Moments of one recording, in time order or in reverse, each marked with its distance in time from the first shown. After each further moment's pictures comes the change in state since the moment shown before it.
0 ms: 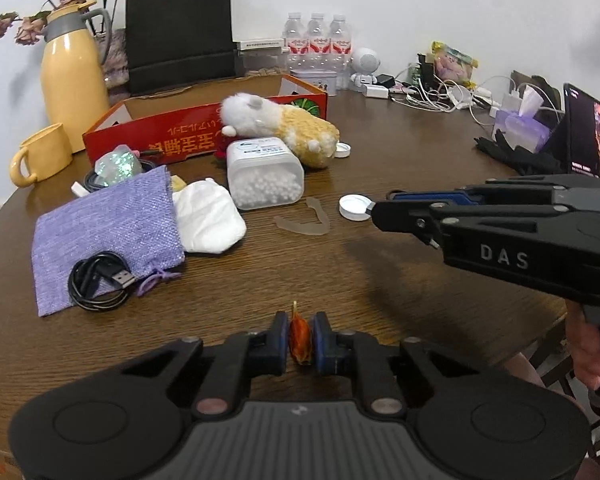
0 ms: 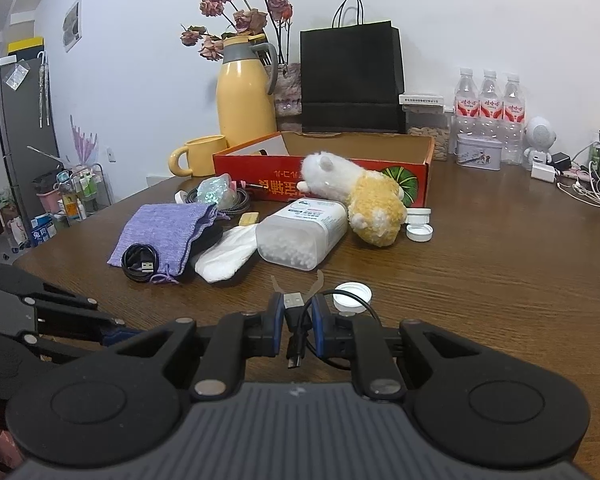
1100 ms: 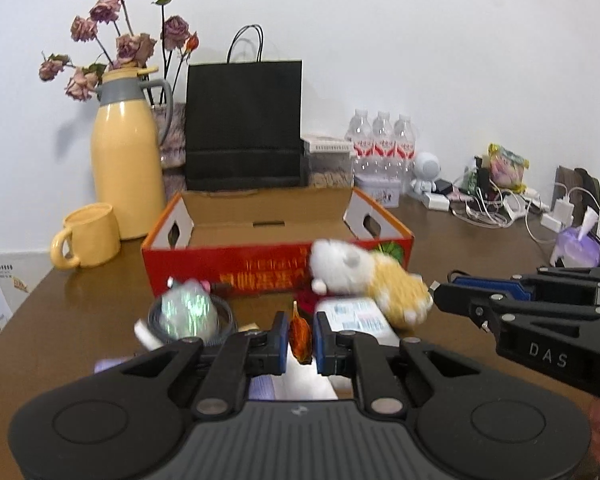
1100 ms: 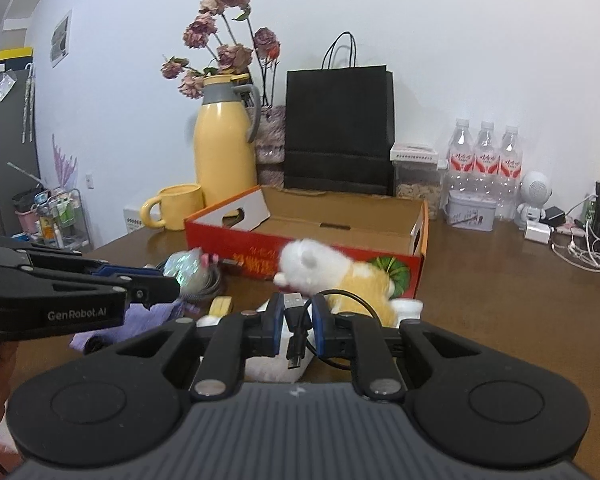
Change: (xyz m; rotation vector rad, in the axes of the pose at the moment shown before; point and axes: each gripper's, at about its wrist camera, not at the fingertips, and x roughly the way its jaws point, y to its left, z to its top) left arm 0.004 0.066 0.096 -0.086 -0.250 0.092; right arm 0.041 -0.003 0.074 -0.027 -0.094 -0.074
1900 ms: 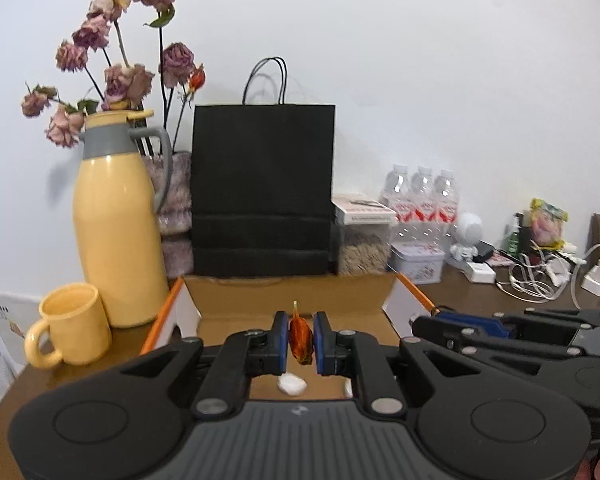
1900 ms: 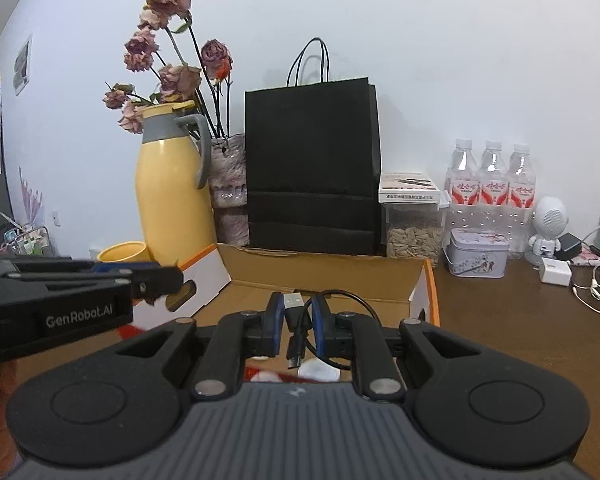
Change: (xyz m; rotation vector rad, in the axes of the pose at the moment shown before) left arm 0.104 0.027 0.097 -0.025 -0.108 0.052; right arm 0.124 -0.031 0.079 0.060 -0.037 -0.050
